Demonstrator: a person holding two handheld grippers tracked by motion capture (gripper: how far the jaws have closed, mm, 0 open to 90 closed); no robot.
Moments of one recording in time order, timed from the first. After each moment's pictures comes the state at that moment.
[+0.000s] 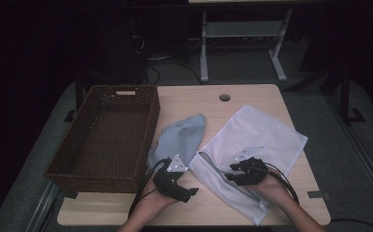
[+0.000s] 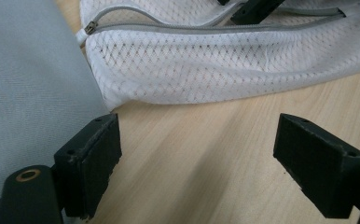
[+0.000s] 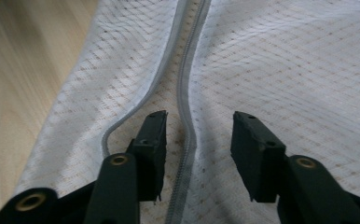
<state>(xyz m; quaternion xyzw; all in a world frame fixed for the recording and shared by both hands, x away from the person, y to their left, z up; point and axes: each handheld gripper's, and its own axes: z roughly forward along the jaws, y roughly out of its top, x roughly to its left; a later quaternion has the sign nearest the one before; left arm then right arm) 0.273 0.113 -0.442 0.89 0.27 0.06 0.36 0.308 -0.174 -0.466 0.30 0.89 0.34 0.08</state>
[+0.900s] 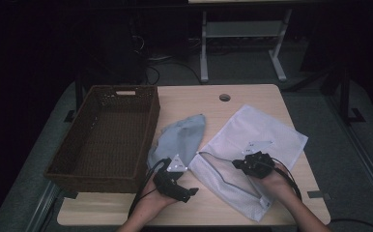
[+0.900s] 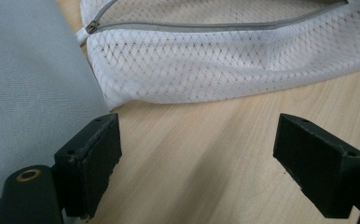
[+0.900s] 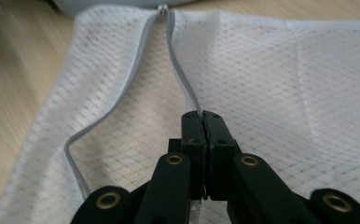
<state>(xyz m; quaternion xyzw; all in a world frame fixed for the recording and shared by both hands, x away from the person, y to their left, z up) 0.273 0.114 -0.442 0.89 0.28 0.06 0.36 0.313 -0.189 -0.445 0.32 0.87 0.35 0.12</state>
